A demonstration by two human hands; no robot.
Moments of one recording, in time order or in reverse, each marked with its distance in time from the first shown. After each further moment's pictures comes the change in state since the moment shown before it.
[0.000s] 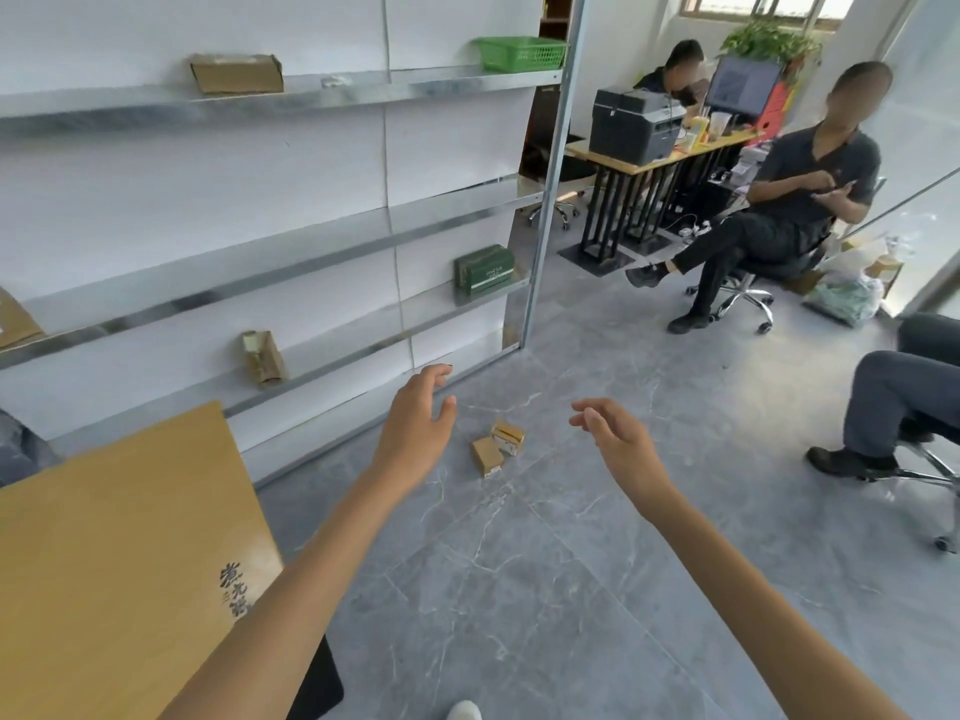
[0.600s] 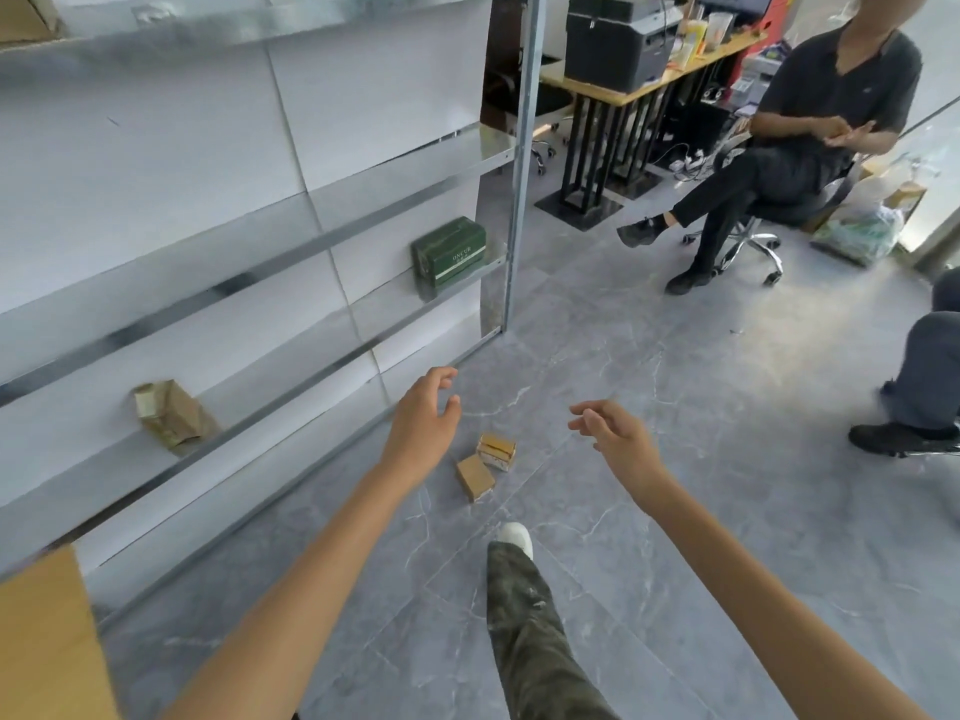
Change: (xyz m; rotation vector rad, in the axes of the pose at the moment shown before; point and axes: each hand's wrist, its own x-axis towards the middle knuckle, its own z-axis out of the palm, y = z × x) left_hand 0.312 -0.087 0.139 -0.025 -0.201 -0.083; right_hand 0.308 0.084 0.007 -0.004 0.019 0.260
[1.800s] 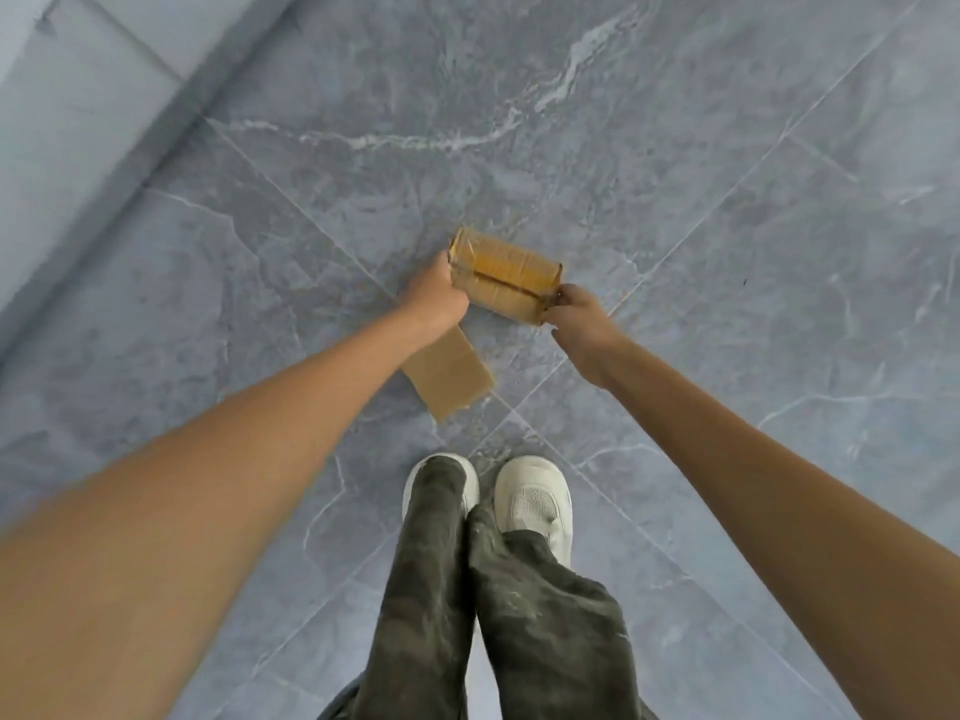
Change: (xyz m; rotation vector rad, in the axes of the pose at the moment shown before) left_hand 0.420 -0.648 0.552 0.228 -0.648 -0.712; right_hand 0.592 0.624 0.312 0.115 -0.253 0.815
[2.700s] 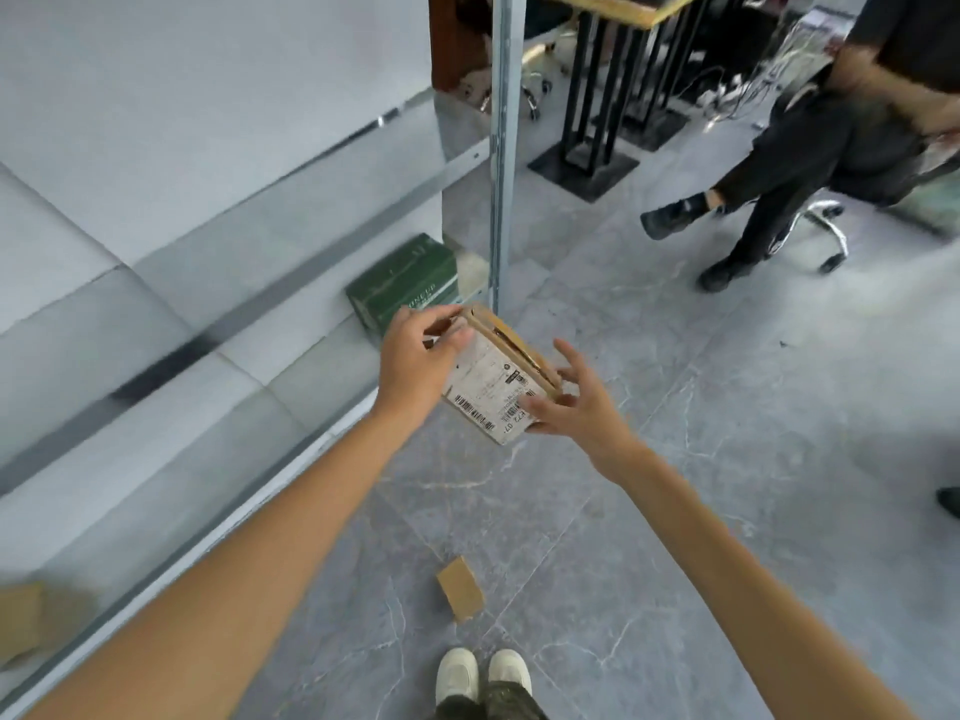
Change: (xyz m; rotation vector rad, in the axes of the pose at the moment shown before) left_hand -0.592 0.344 -0.402 -0.426 0.658 0.749; right_hand -0.624 -0.391 -0.145 0.171 -0.109 -0.712
